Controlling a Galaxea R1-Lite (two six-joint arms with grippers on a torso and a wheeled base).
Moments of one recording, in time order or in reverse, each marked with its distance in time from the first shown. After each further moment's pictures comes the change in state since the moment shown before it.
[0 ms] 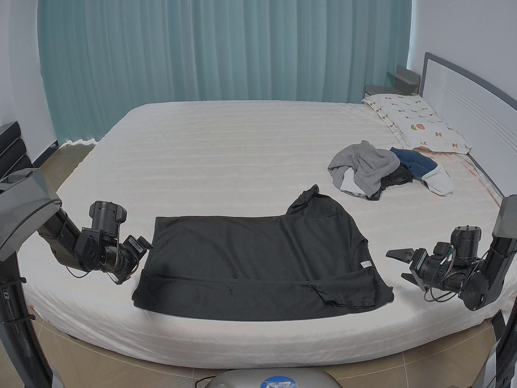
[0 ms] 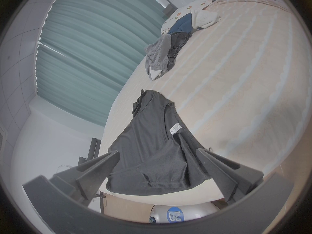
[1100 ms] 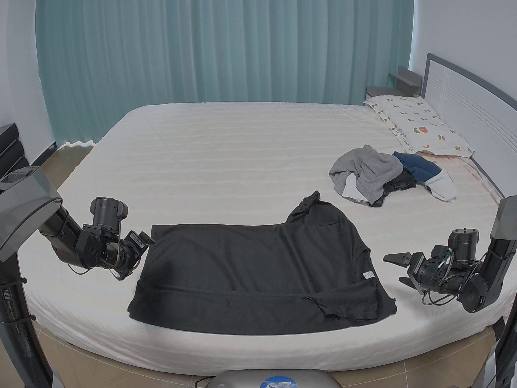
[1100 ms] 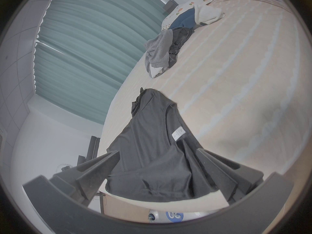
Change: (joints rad) left arm 0.001 0.005 -0.033 -0.002 -0.003 -0.006; right arm 0.017 0.006 0.013 0.001 -0.001 -0.005
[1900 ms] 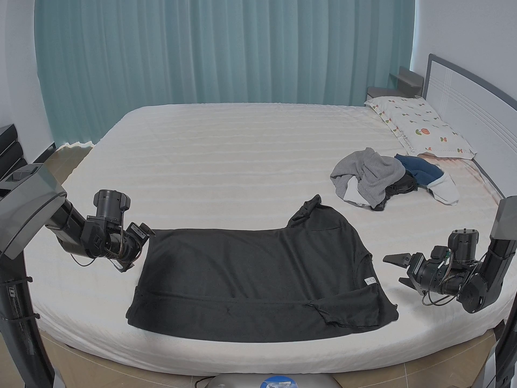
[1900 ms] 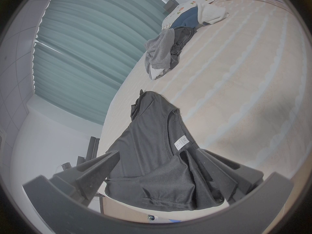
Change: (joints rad) left arm 0.011 0.051 -0.140 0.083 0.002 -0.043; right arm 0.001 0.002 0.002 0.000 -0.003 -0.002
